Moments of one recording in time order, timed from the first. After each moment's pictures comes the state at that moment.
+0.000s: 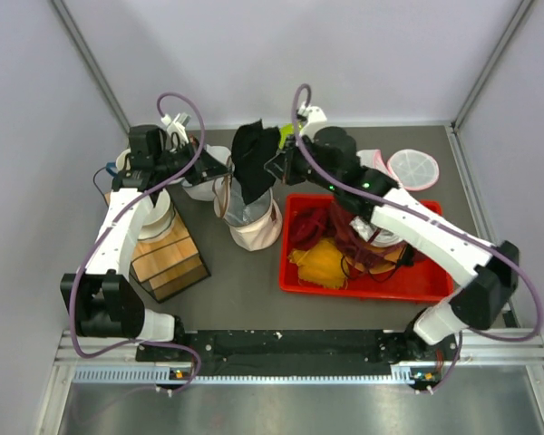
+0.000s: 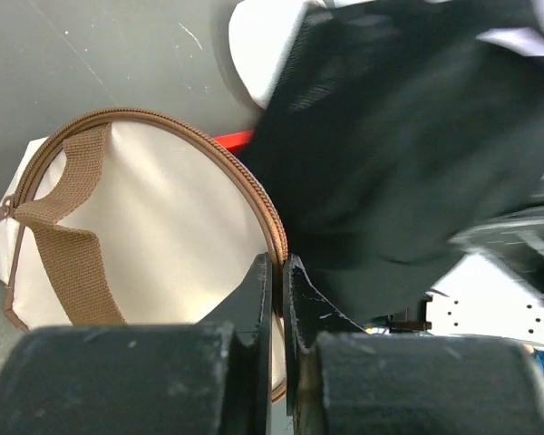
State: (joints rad) left arm -0.02 1.40 1.28 -0.39 0.86 -0.53; right arm 0.80 1.55 1.48 -0.20 -0.05 0.48
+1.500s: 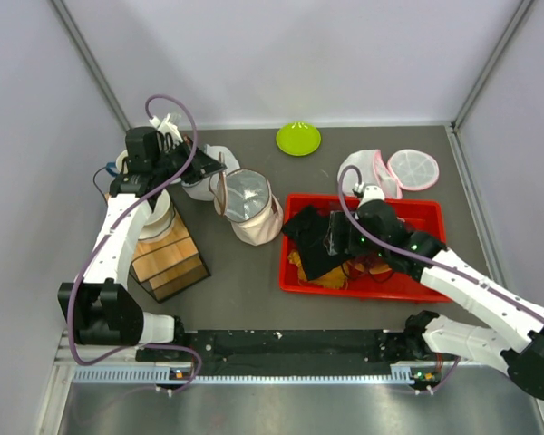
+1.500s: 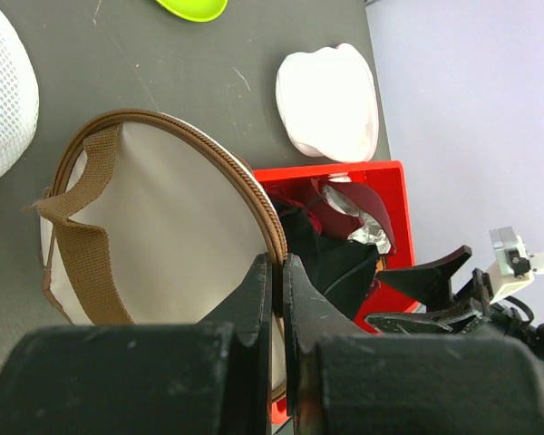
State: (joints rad) left arm -0.02 1.35 1.25 -0.36 0.69 -0.60; right arm 0.72 1.00 0.79 -0.50 0.17 0.53
